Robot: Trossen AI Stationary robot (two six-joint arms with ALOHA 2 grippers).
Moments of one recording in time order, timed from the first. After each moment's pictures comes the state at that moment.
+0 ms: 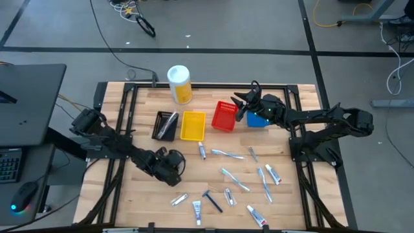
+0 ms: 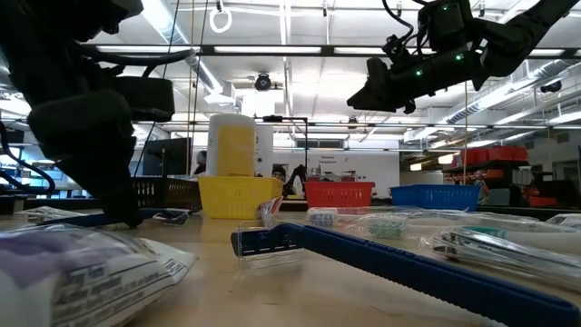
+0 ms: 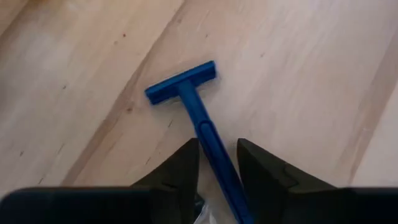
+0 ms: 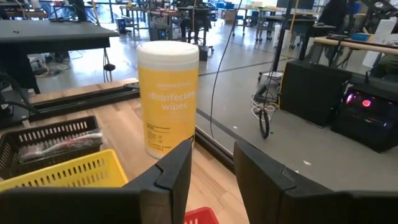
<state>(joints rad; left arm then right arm) -0.51 1.62 0.73 -0.30 -0.42 -0.99 -0.35 1.28 0.54 0.60 0.28 0.00</state>
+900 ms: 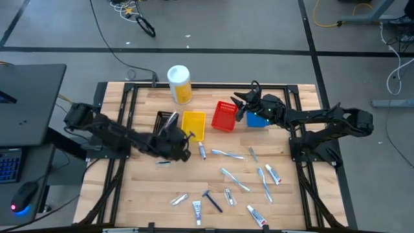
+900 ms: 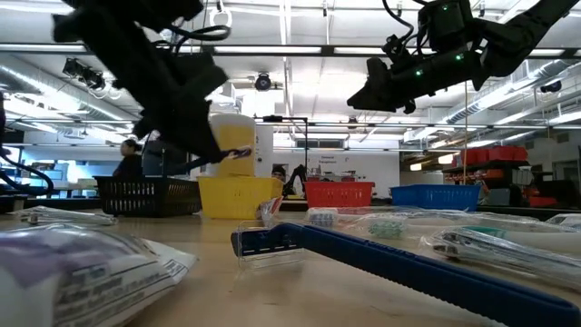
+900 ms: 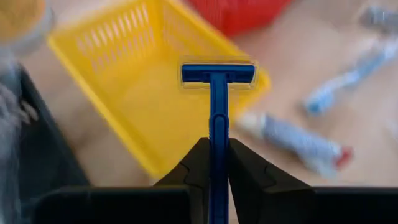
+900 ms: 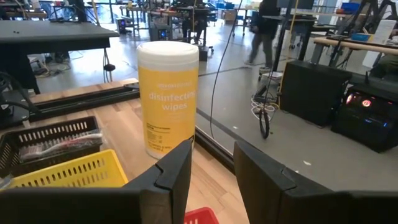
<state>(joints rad) -0.24 1.47 0.73 -0.18 -0.65 -0.84 -0.35 1.28 0.54 0.60 0.28 0.00</state>
